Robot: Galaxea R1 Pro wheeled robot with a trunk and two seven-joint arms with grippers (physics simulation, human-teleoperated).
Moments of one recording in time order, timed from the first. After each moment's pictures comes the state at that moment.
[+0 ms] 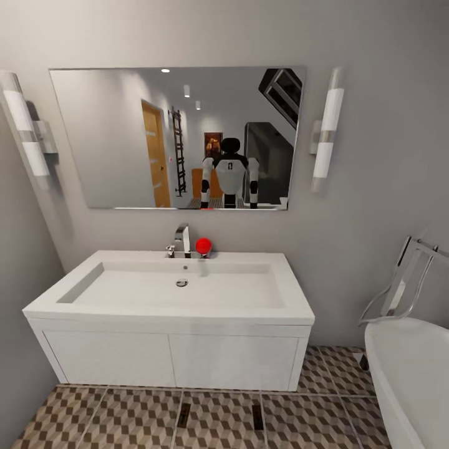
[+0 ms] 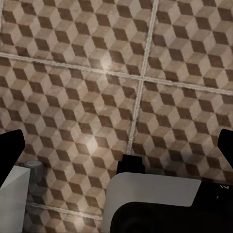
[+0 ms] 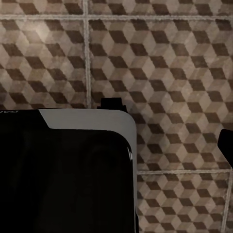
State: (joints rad) left arm -0.29 0.06 0.33 0.00 -0.21 -0.09 0.04; right arm -0.19 -0.04 0.01 0.03 -0.04 -0.08 0.01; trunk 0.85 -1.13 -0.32
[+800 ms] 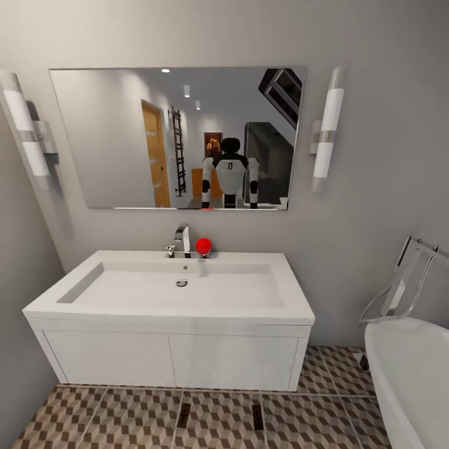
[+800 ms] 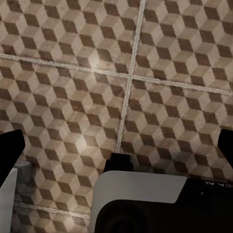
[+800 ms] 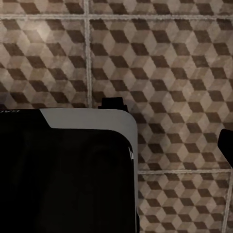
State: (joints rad) left arm -0.29 0.04 0.33 0.00 -0.21 -0.09 0.04; right arm -0.19 -0.04 0.01 0.03 -0.04 -0.08 0.02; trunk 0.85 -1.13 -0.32
